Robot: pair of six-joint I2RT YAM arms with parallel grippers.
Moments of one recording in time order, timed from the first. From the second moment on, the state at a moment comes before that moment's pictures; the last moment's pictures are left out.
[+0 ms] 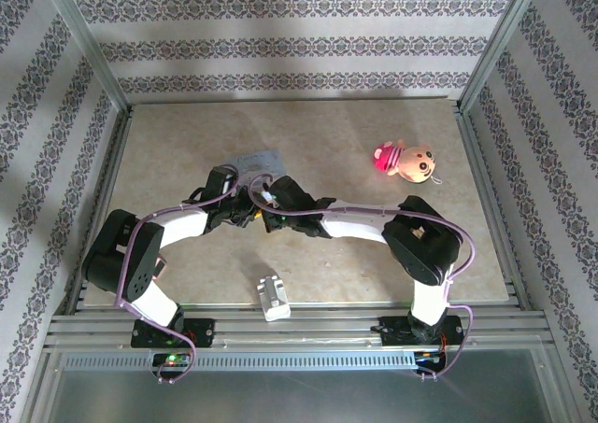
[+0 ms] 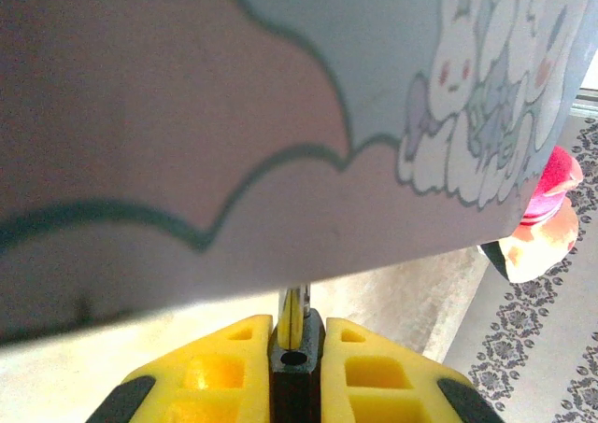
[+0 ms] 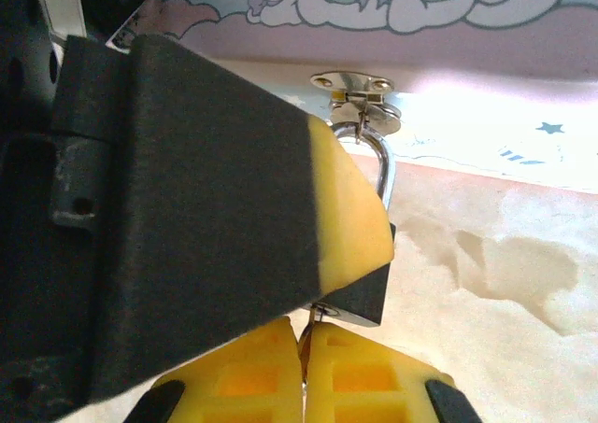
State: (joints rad) left arm -0.34 1.60 0.72 0.09 0.42 -1.24; right arm 0.86 1.86 1.09 0.00 -0.07 0.52
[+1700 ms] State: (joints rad) left arm -0.30 1.27 0.67 -0.14 0.20 -1.09; right arm 0.83 1.95 1.10 0.02 -0.06 0.68
